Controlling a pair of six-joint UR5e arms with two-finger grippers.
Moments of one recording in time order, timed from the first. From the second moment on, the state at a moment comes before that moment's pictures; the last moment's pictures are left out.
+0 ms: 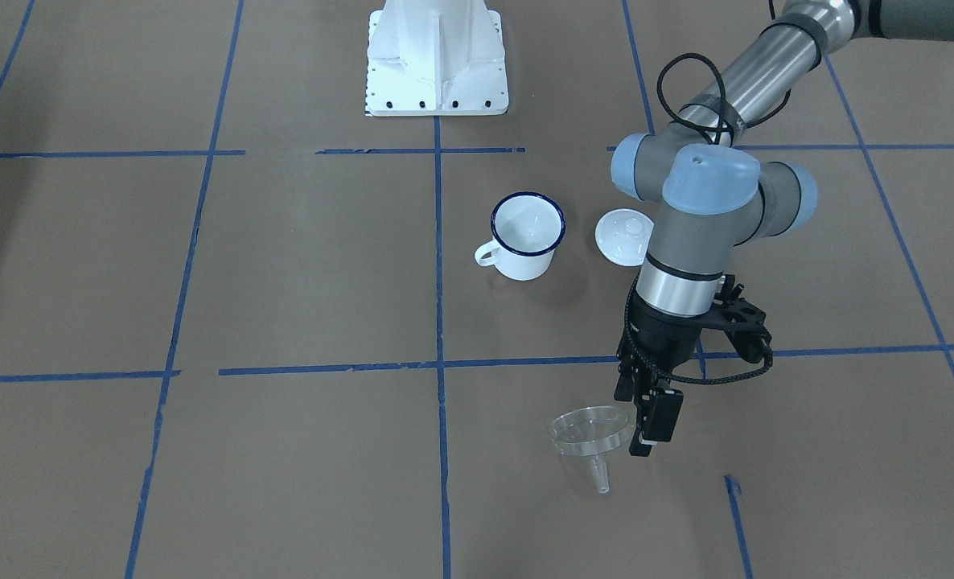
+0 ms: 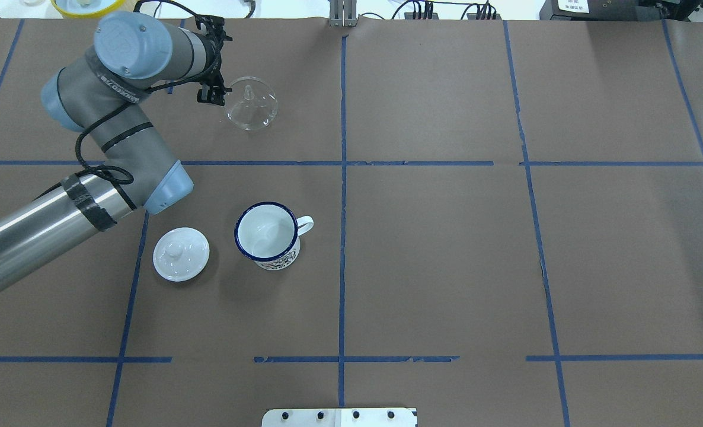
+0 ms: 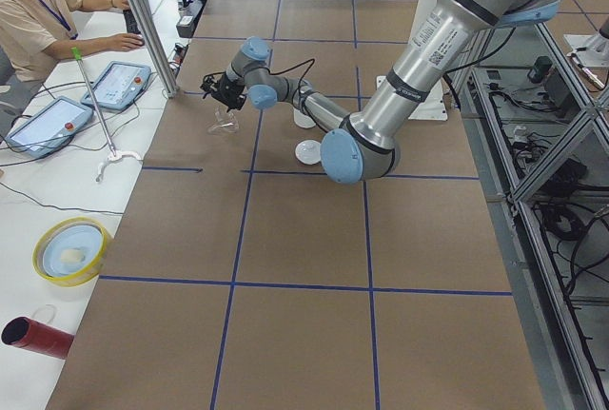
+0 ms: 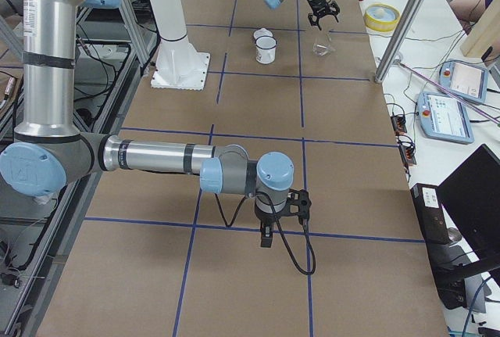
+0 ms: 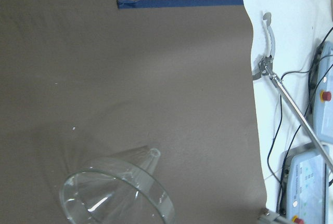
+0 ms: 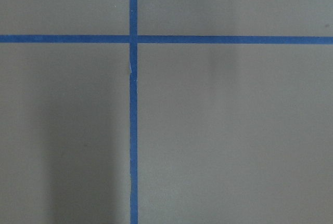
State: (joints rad) left arm -0.82 -2.29 -1.29 -2.19 -1.60 -2.57; right arm 1.57 -1.68 1.66 -1.57 2.29 0.01
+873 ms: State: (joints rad) left arm -0.77 -2.33 -1.19 -2.21 -1.52 -2.68; right arm 1.57 -1.68 1.66 -1.57 2.29 0.01
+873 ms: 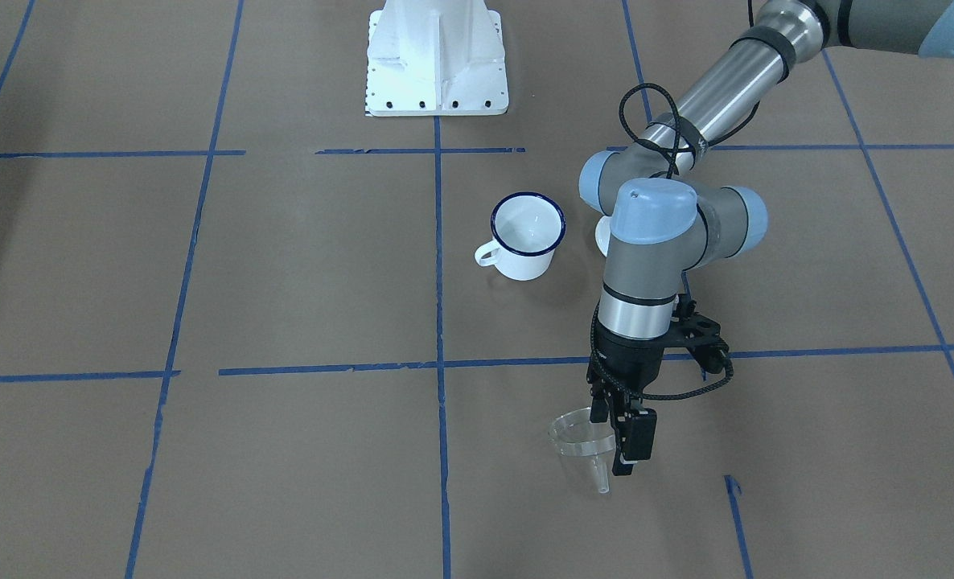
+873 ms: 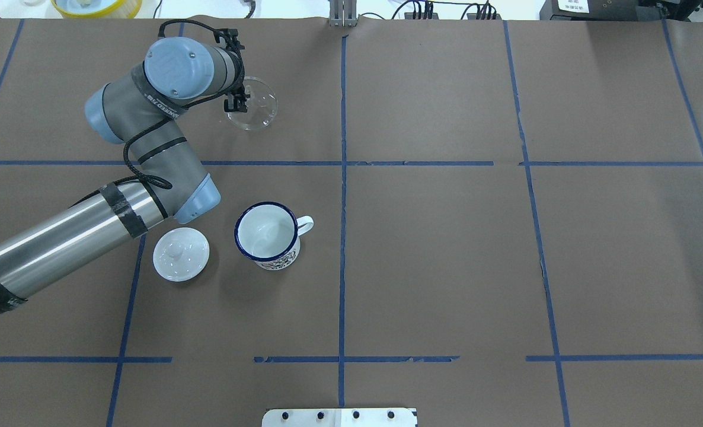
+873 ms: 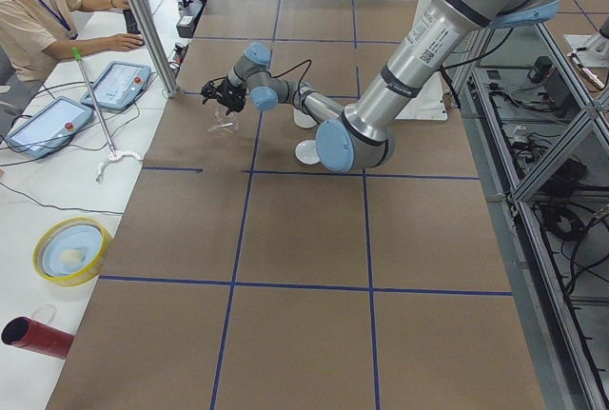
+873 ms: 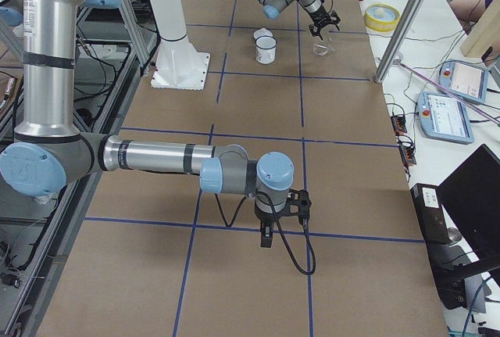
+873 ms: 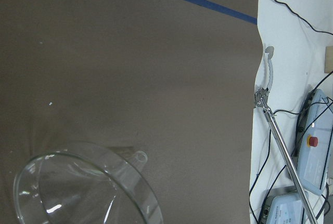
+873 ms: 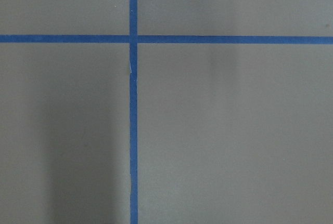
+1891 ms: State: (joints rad) left arm -0.79 -2.33 -1.19 -2.24 -1.52 -2.66; right arm 1.57 -1.68 1.66 -1.57 2.29 0.01
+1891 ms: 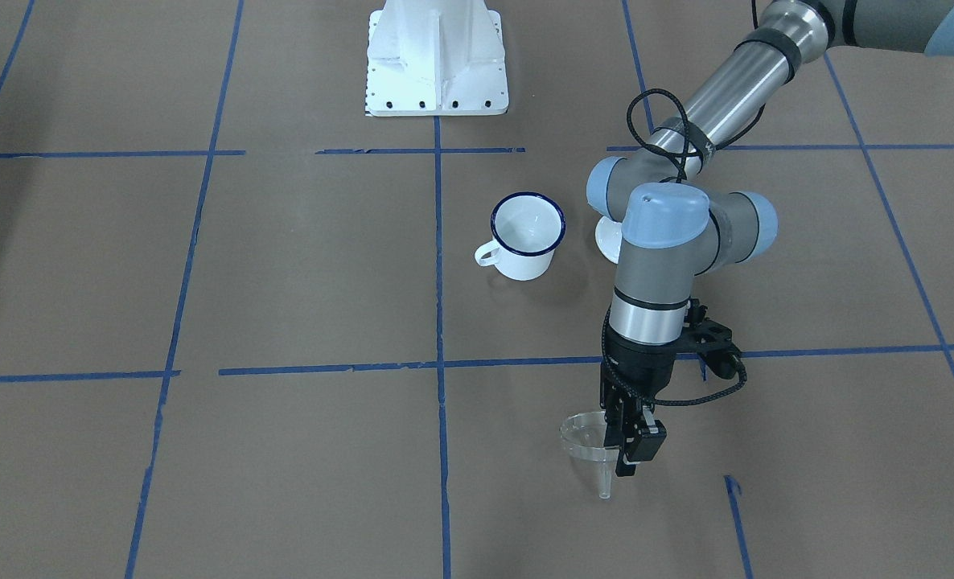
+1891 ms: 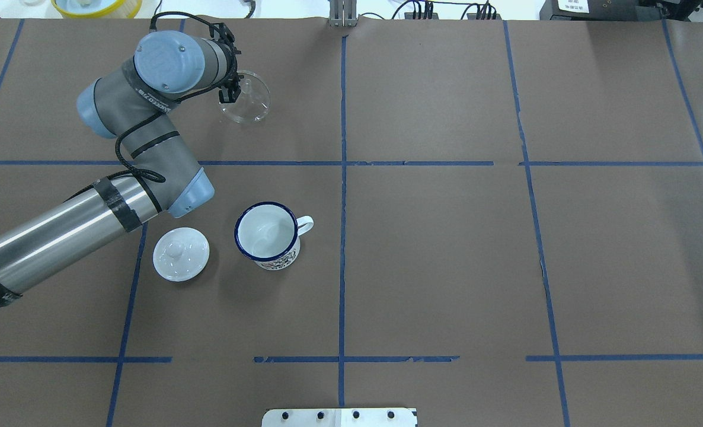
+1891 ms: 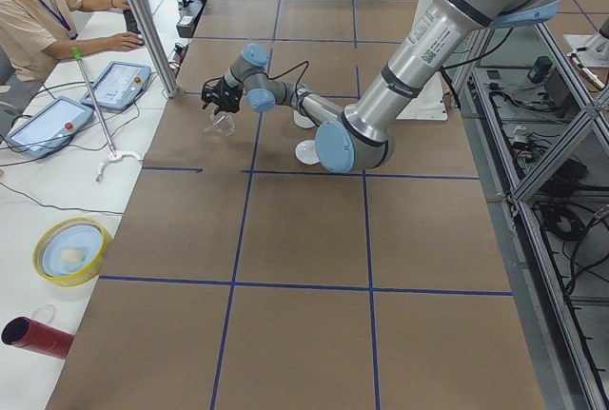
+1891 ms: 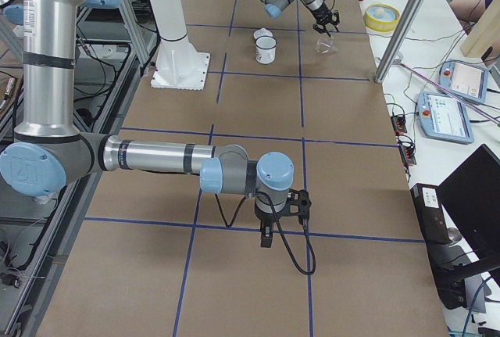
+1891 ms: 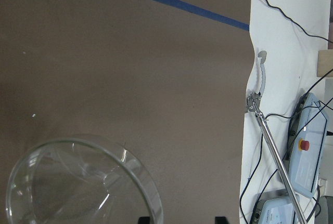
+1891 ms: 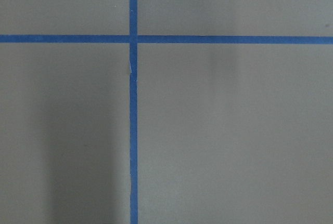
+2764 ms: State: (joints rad) left arm -0.79 -2.33 -1.17 -2.24 -1.52 -2.61; right arm 1.57 -1.68 1.66 -1.57 2.29 0.01
